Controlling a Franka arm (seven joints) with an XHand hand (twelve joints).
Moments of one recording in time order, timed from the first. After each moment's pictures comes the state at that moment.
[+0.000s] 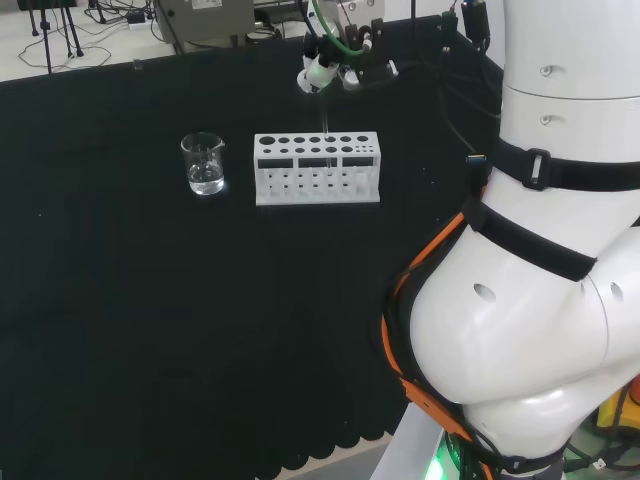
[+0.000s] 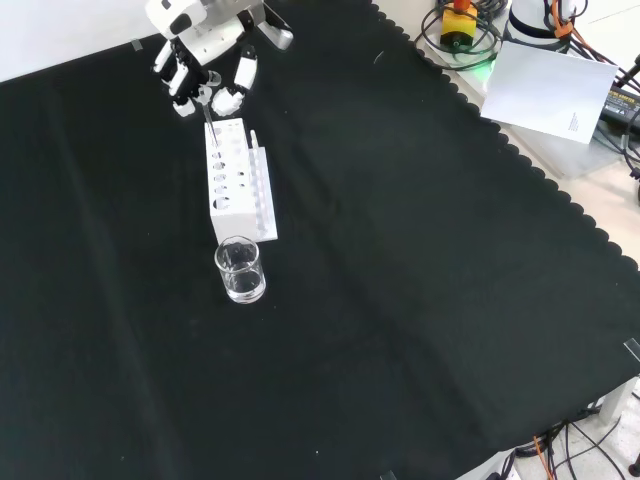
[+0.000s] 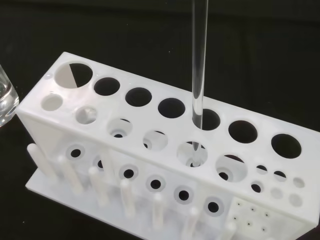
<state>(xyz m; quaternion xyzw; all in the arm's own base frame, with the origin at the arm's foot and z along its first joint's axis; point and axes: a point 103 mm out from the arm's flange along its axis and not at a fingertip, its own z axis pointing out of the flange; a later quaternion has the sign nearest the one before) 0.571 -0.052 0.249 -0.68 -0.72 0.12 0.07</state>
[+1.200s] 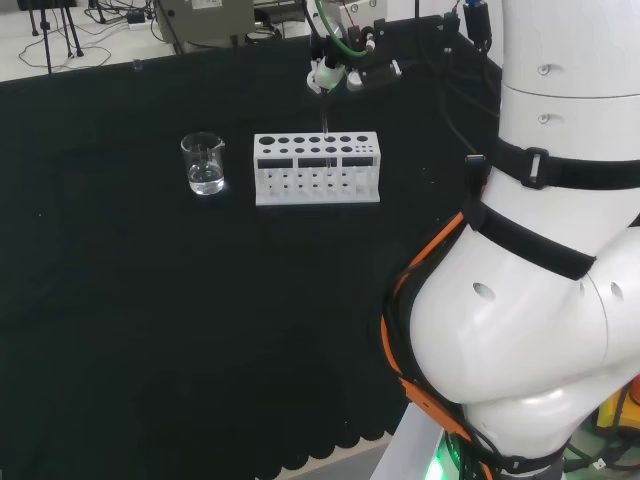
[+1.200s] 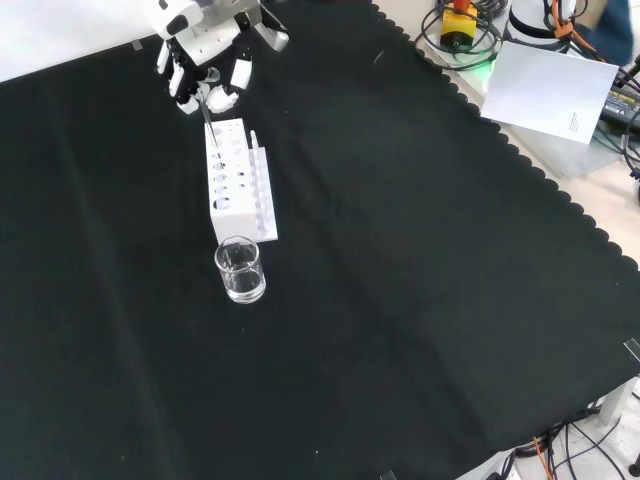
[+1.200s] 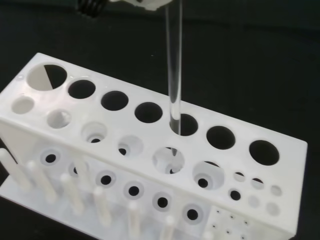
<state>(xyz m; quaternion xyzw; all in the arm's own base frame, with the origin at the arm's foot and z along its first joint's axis) 0.576 -0.061 0.246 -0.69 -0.71 0.12 0.06</state>
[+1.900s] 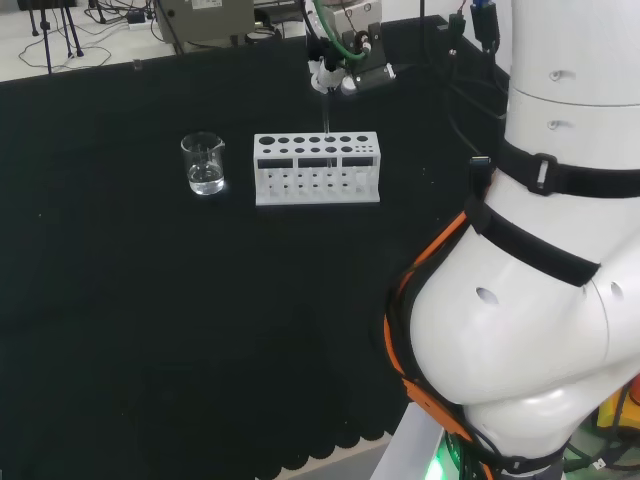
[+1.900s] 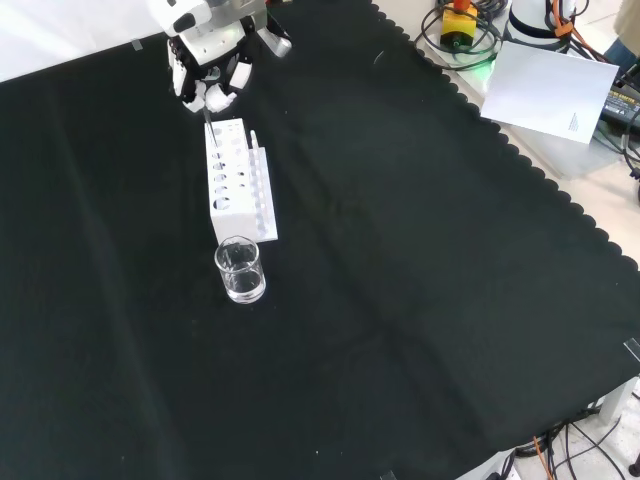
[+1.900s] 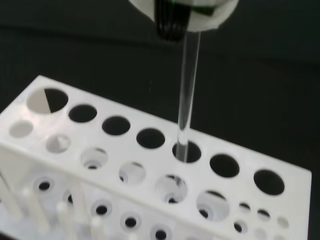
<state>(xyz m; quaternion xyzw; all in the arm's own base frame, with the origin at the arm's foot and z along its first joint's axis) 0.577 -0.052 0.248 -0.70 -0.71 0.10 0.00</state>
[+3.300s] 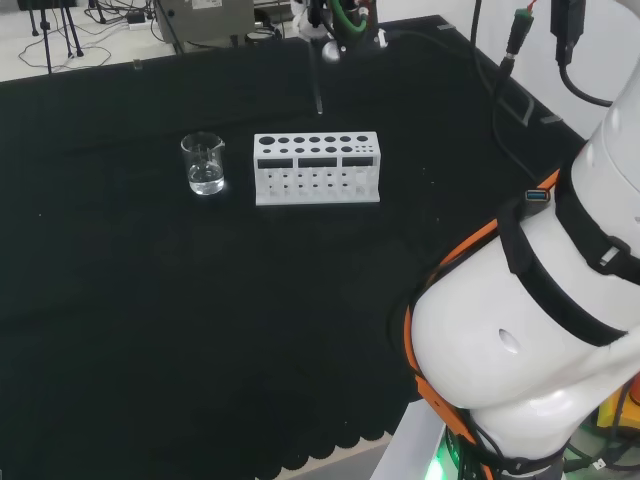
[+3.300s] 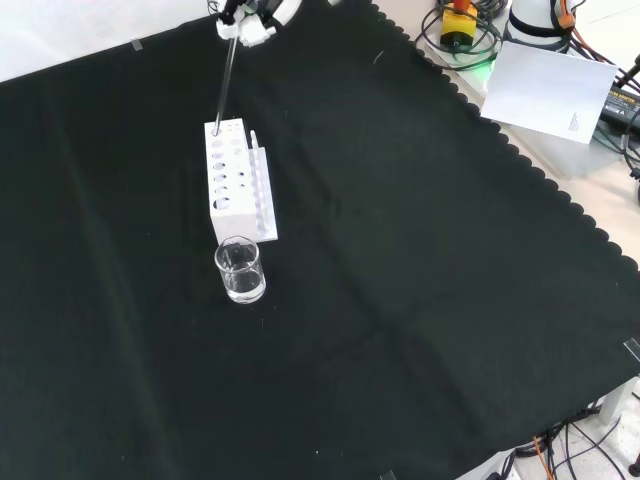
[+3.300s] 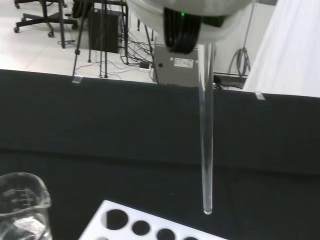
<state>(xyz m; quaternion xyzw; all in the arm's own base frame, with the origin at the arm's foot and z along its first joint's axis) 0.510 0.005 0.363 -0.71 -0.70 -0.01 -0.09</state>
